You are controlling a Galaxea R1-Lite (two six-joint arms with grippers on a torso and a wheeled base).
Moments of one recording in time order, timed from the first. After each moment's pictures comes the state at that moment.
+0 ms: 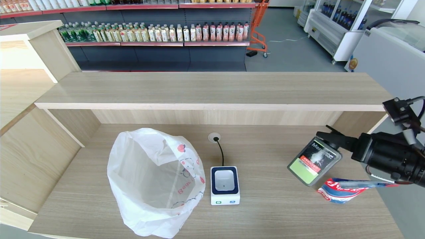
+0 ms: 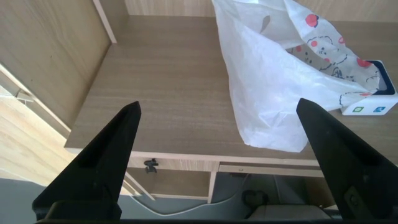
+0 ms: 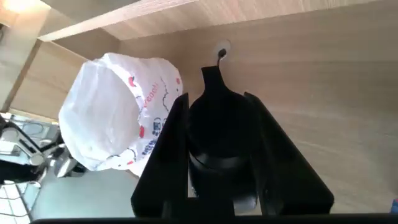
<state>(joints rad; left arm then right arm) 0.00 0.00 0.00 0.00 0.01 0.00 0.11 1.44 -0.48 -0.84 0.50 0.42</state>
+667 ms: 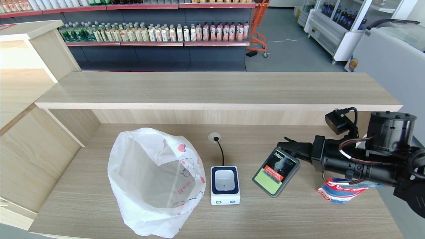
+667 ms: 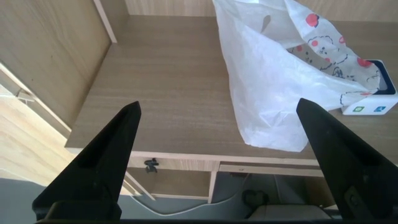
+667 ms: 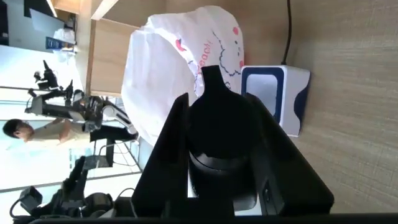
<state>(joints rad) 0.00 0.00 0.00 0.00 0.01 0.00 0.28 1.66 -0.58 -0.85 0.59 0.68</state>
